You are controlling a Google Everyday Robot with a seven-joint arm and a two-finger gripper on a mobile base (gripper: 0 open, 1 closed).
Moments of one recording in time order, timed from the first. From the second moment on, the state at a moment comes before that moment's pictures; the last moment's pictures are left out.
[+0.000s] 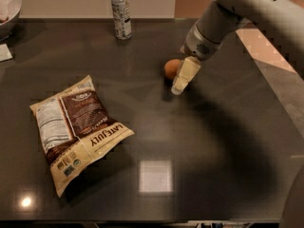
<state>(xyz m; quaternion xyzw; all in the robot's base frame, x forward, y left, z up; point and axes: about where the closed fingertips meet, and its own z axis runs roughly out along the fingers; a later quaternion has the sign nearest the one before) 0.635 -0.094 0.866 -0.61 0.76 0.10 0.21</state>
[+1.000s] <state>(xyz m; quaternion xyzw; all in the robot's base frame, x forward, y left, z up) 0.667 -0.085 0.837 -0.60 0.77 0.12 0.19</state>
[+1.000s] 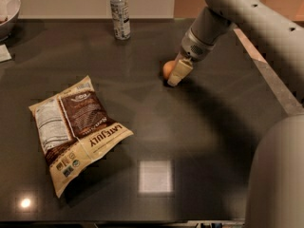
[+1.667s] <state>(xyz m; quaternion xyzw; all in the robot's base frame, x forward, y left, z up) 0.637 -0.073 0.861 -0.62 0.75 0.14 0.20</state>
